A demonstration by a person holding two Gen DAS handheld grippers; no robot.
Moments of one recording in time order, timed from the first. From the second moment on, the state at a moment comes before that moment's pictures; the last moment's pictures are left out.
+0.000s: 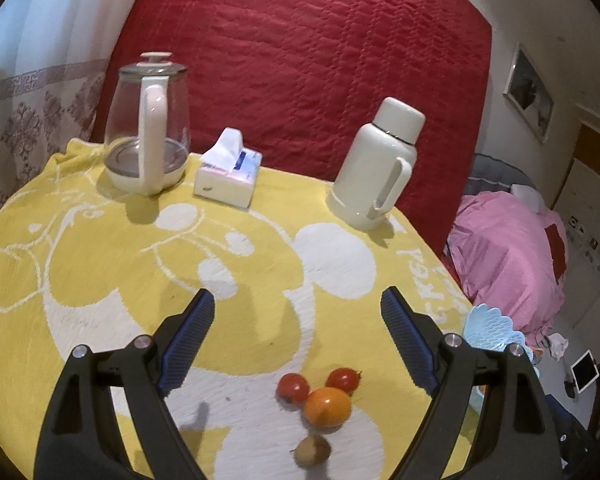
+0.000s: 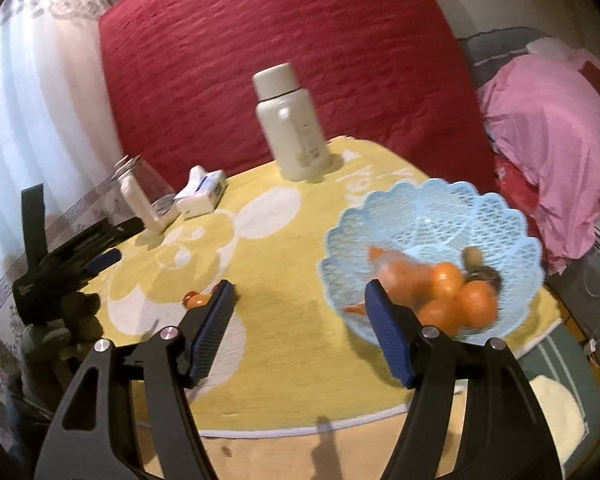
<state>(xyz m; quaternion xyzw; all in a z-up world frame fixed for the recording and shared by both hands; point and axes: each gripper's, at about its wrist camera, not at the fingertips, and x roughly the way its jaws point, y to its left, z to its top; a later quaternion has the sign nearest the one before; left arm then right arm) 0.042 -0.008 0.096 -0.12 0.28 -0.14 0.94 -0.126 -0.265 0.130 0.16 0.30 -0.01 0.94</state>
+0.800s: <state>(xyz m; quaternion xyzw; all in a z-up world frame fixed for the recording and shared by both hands) 0.055 0.041 0.052 -0.16 0.32 -0.09 0.93 -0.011 -0.160 0.069 0.11 0.43 0.09 0.89</state>
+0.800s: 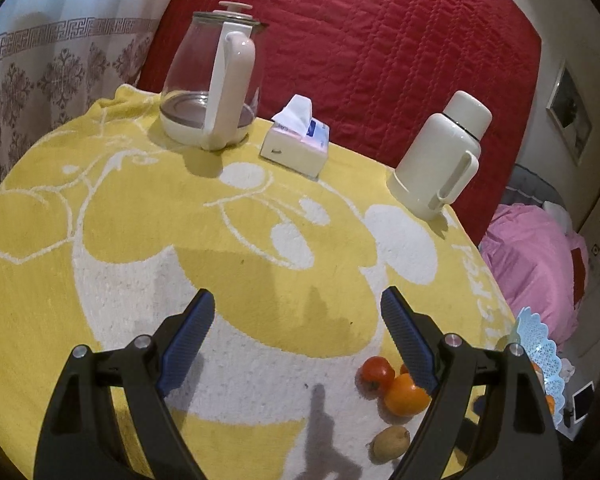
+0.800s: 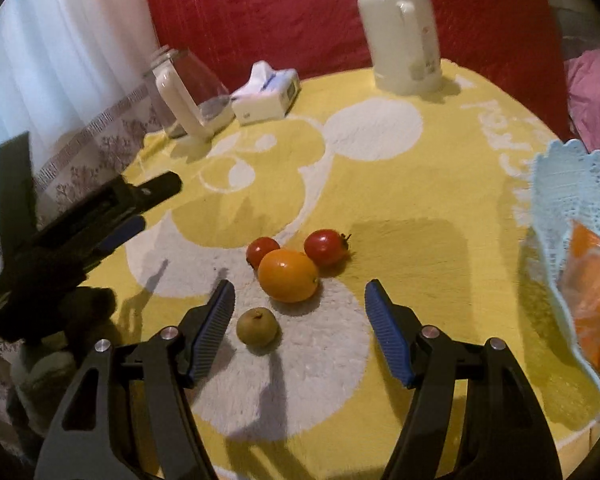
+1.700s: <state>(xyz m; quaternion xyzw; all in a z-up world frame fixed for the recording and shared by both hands) 0.056 0.049 0.047 -0.18 0.33 -0.07 0.92 0.028 -0.137 0.038 0.08 0.46 0.09 0.88</state>
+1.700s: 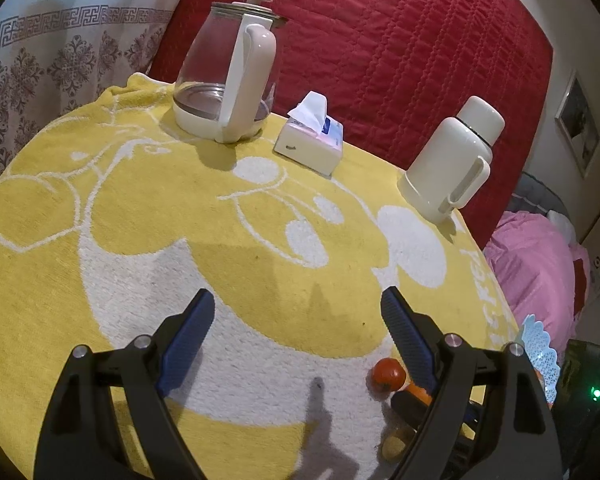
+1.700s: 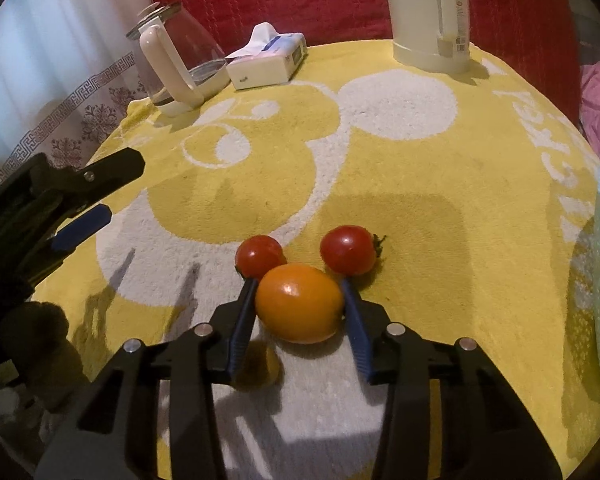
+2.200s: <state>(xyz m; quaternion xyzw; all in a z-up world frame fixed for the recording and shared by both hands) 0.053 0.016 0.041 -0.12 0.35 -0.12 0.92 -0.022 -0.192 0.057 0.12 0.44 0.04 0.89</state>
